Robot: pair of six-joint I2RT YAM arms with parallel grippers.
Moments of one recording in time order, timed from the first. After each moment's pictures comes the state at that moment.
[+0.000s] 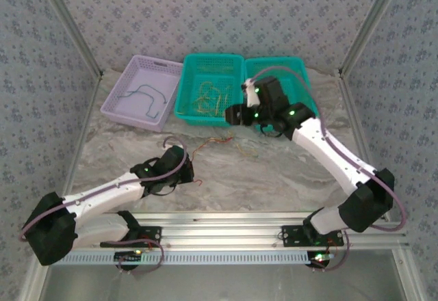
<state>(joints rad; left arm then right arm) -0.83 1.10 0.56 -0.38 -0.09 -0.86 0.59 1.43 1.33 -0.62 -0.22 0.38</state>
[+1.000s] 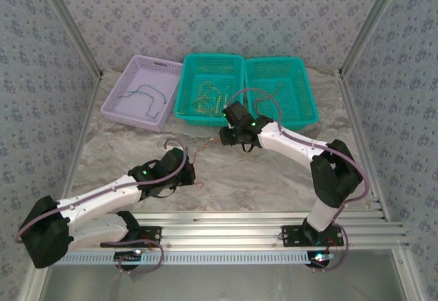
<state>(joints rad) -0.87 1.06 0.56 -0.40 -0.09 -0.86 0.72 1.70 1.25 -0.51 0.12 0.37</state>
